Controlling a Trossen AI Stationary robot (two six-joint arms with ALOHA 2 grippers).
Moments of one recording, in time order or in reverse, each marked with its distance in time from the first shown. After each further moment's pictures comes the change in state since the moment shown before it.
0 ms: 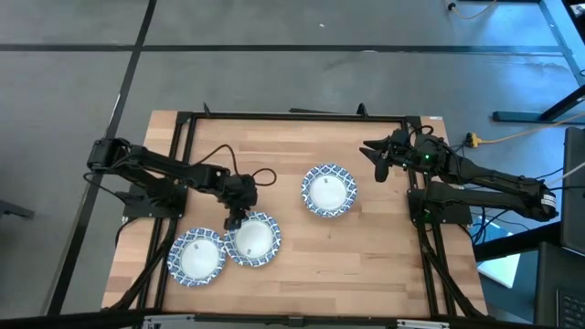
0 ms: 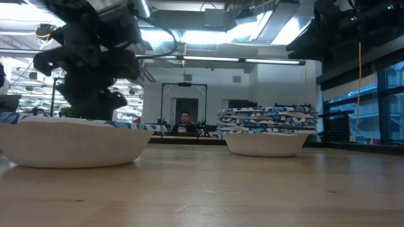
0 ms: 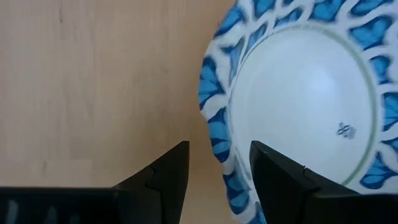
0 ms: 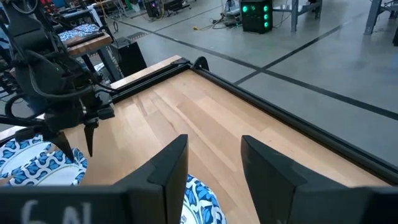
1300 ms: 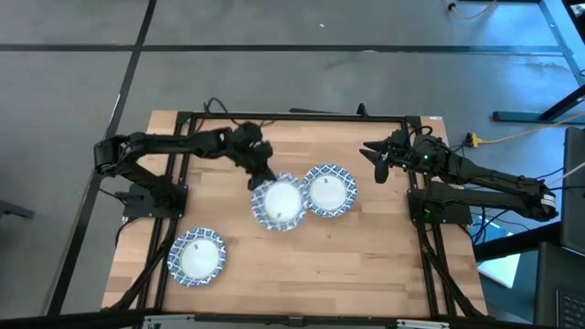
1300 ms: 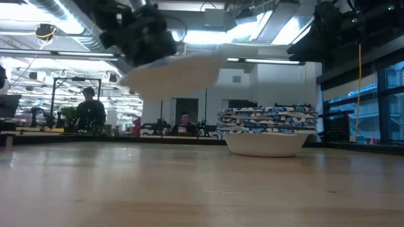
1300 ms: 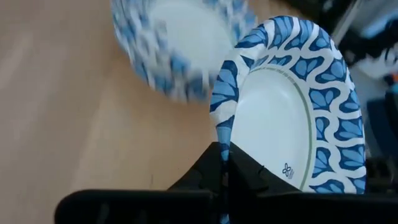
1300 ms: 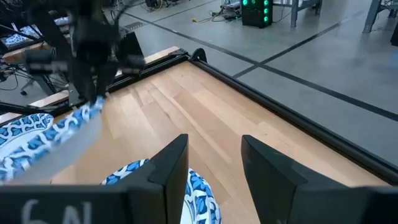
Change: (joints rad) left arm 0.386 0.046 0.233 0.150 0.334 -0.039; right arm 0.000 0.000 0.000 -0.034 0.000 -0.031
